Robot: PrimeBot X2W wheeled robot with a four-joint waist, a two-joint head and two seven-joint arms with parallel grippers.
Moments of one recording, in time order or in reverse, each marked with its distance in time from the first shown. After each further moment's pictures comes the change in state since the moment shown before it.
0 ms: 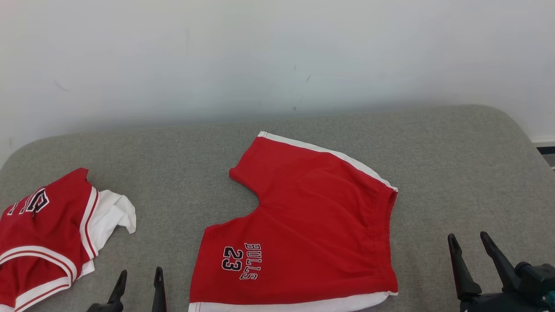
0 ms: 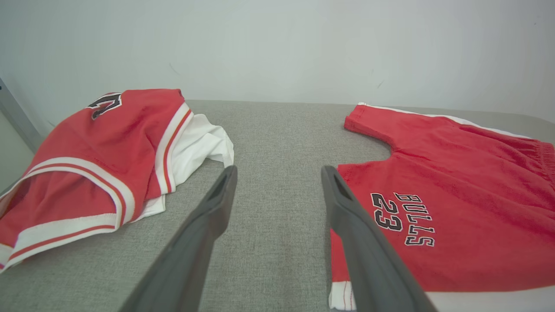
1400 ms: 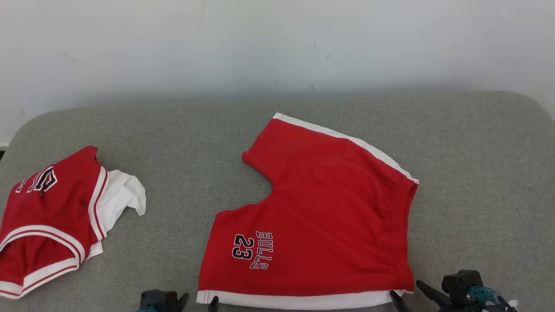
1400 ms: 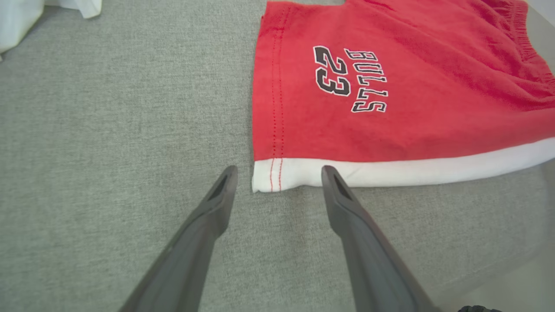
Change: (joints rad) left arm -0.047 -0.007 -0.132 0.071 -0.066 -0.160 0.339; right arm -0.049 -0.019 0.211 0.032 0.004 0.087 0.384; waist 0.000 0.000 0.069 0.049
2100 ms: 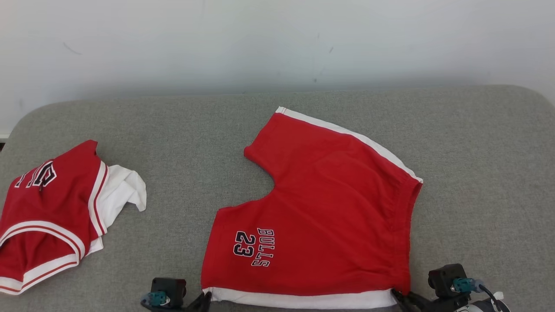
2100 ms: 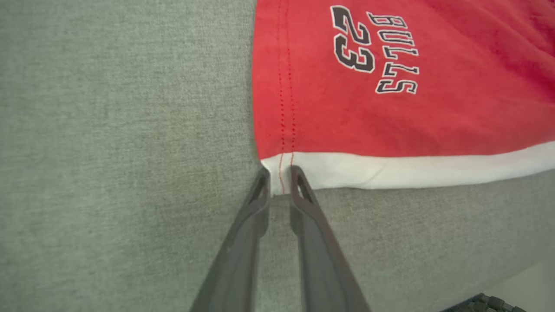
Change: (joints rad) left arm -0.111 -0.021 -0.016 0.158 -0.017 -0.018 0.036; right arm -0.059 0.024 0.040 0.063 0.000 0.017 0.085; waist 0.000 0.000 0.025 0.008
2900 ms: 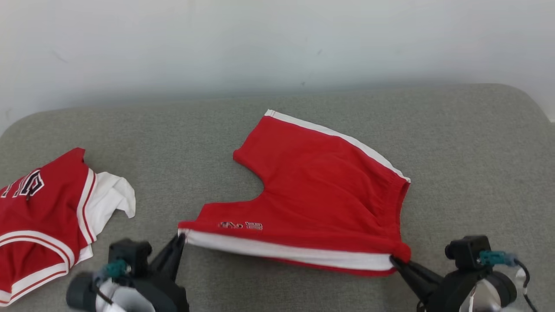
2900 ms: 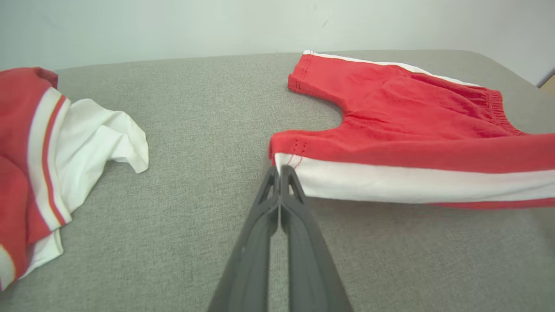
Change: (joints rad) left arm -0.034 0.085 0.050 -0.205 0.003 -0.009 -0.077; right arm -0.005 -0.025 -0.088 -0.135 0.148 0.075 0.007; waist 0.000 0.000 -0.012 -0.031
